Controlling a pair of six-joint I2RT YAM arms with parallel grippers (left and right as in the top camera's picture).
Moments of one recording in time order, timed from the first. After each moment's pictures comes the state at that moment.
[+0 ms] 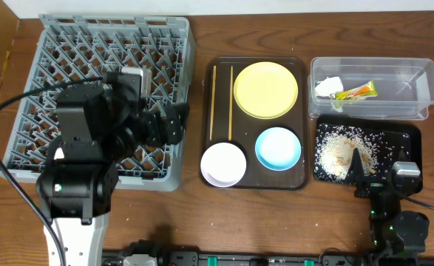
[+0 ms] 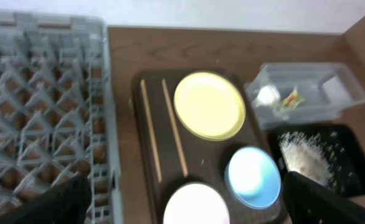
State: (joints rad) left arm -0.02 1.04 1.30 -0.91 0.40 -0.08; right arm 0.03 0.01 0.01 -0.07 0.05 0.10
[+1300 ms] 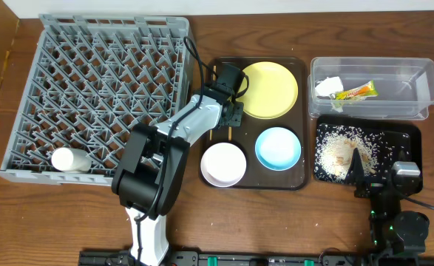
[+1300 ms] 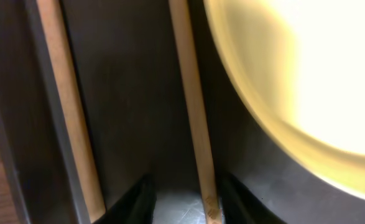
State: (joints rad) left arm -0.43 2.03 1.32 -0.52 -0.05 -0.25; right arm 0.03 0.01 0.01 -0.07 0.05 0.10
